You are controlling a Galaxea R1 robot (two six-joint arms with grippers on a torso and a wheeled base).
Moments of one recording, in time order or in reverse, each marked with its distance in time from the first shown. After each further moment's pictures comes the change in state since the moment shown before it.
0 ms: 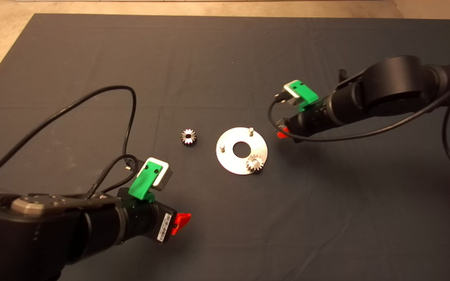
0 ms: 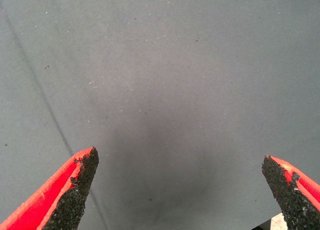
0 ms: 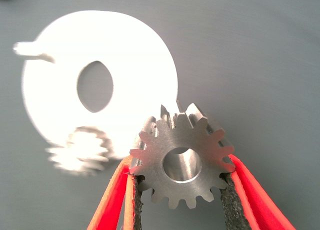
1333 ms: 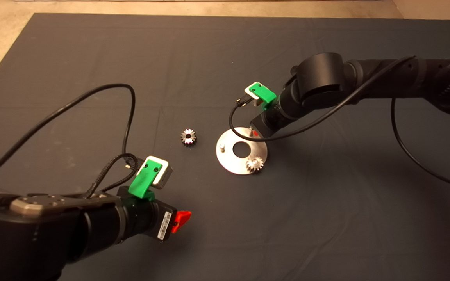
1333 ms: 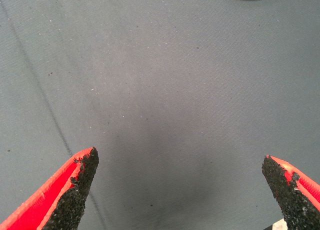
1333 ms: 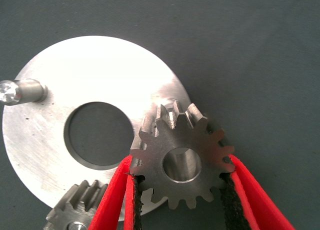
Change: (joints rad) left arm 0.000 -0.001 0.000 0.022 0.000 0.000; right arm -0.031 0.245 -0.240 0.001 -0.153 -0.112
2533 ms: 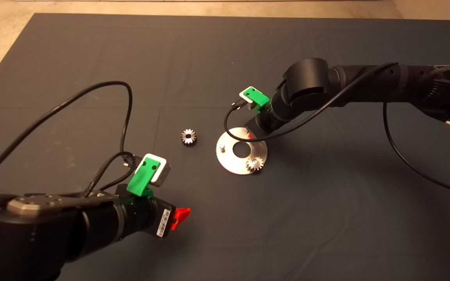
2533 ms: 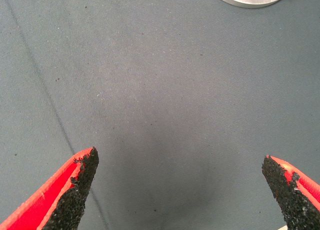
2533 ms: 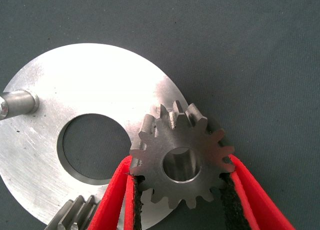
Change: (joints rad) left arm 0.000 -0.007 0.000 0.020 0.000 0.000; right arm -0.013 0.015 -0.056 0.002 0.019 -0.025
